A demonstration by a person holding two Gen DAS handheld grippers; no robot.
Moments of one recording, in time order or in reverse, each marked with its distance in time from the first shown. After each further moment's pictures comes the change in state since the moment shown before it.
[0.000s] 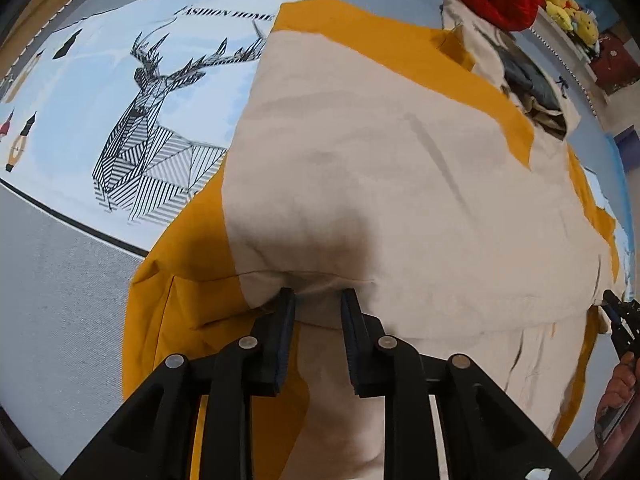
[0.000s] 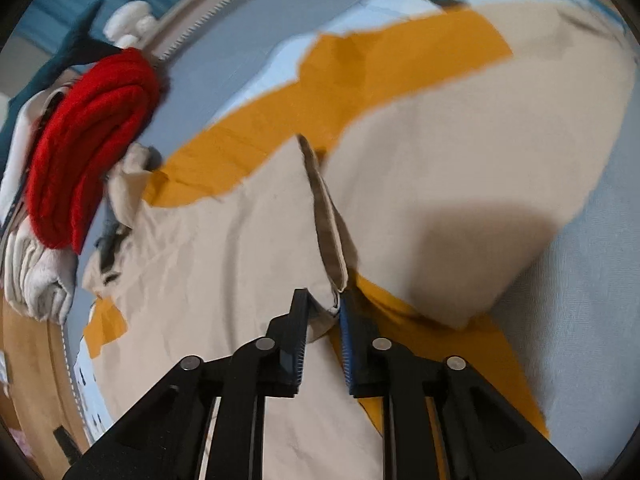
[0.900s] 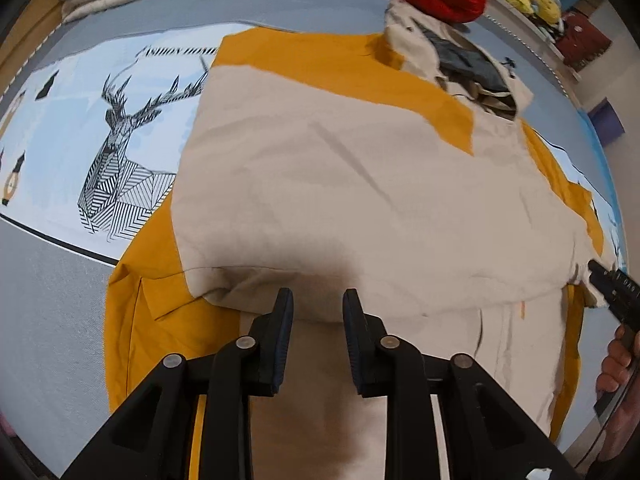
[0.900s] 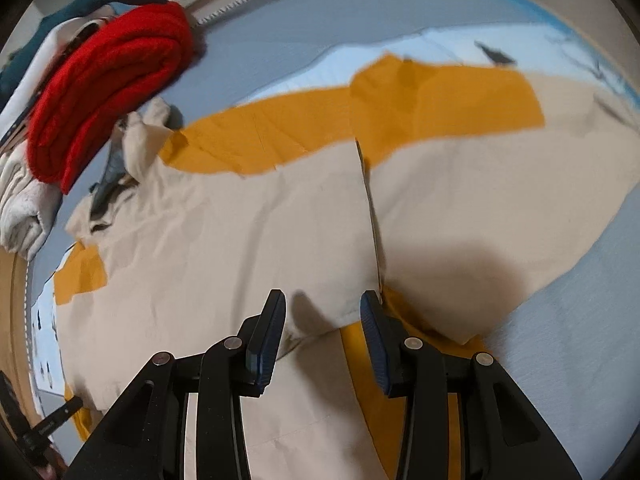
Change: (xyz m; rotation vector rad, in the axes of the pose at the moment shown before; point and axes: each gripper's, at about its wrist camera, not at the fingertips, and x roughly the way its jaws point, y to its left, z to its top) left arm -0.031 -0.048 -0.017 0.110 -0.053 -0.019; right arm -0.009 0.037 -0.012 -0.245 -0.014 -0.105
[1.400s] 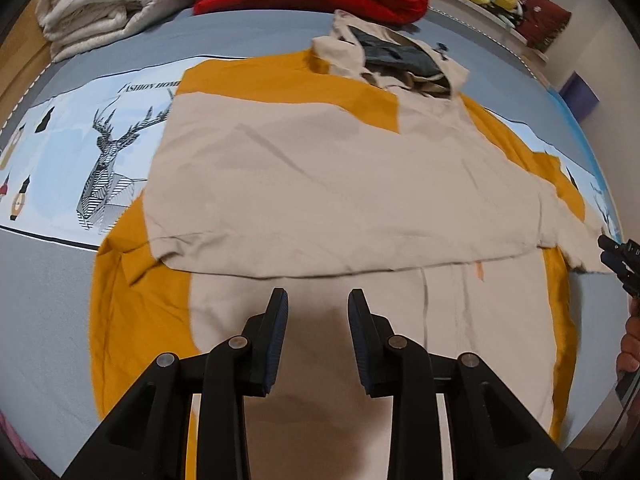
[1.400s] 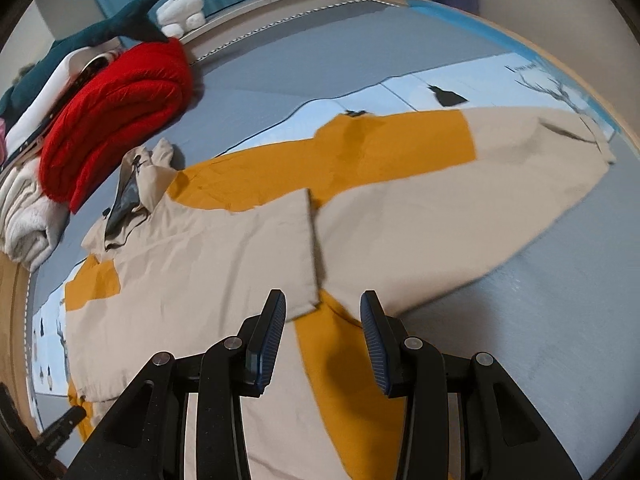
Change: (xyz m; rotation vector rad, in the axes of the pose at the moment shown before) left arm -0.025 -0.060 -0.038 0.103 -0.081 -0.002; right arm -0.073 -0.045 -0.010 0.029 -0.100 -0.020
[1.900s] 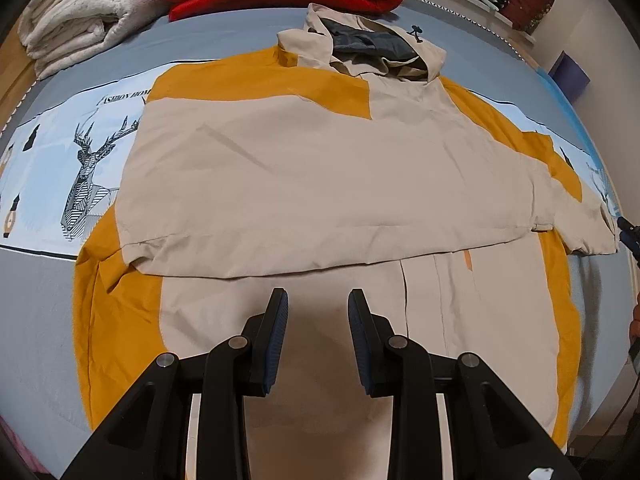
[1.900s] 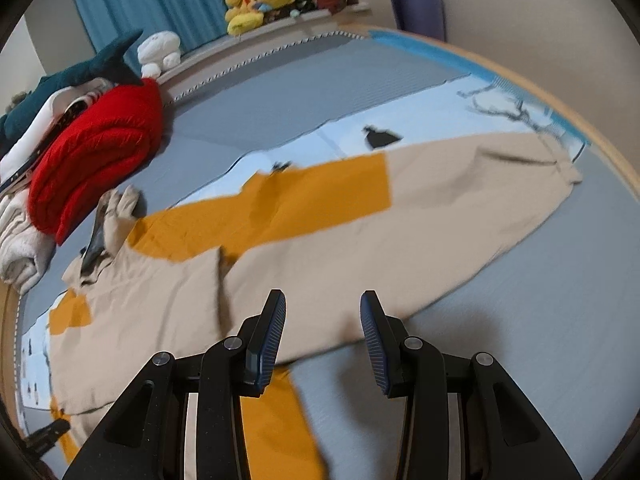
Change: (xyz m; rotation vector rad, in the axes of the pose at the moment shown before) left arm 0.011 -0.023 -0.002 0.050 0.012 0.004; right arm -0.021 -0.093 0.029 0.015 -0.146 -0.047
